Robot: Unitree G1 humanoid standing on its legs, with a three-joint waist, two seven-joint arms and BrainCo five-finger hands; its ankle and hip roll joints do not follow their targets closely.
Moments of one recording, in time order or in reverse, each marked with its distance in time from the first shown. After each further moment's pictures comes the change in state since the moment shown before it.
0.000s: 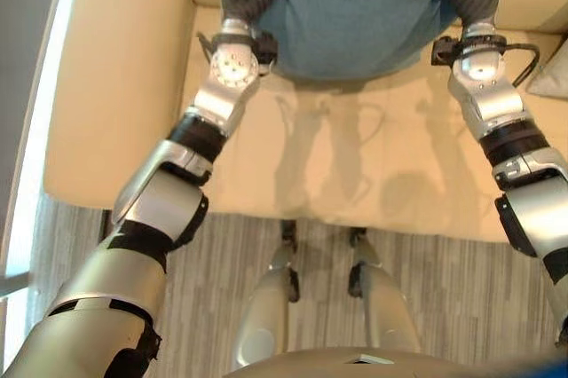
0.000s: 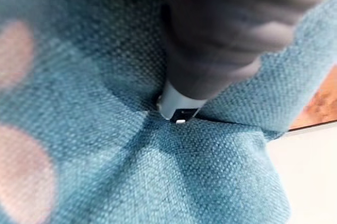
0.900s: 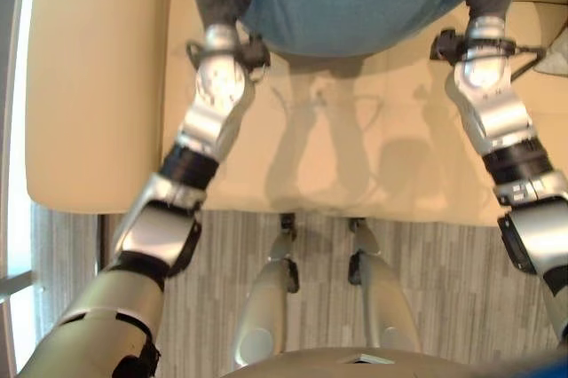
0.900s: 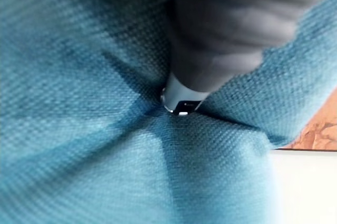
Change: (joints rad) left arm 0.292 0.002 0.169 -0.443 -0.003 -0.021 0.042; right arm 0.218 -0.023 -0.118 -0.408 -0.132 0.028 -0.090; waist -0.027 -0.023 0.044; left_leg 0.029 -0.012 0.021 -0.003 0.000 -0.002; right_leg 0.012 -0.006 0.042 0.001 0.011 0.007
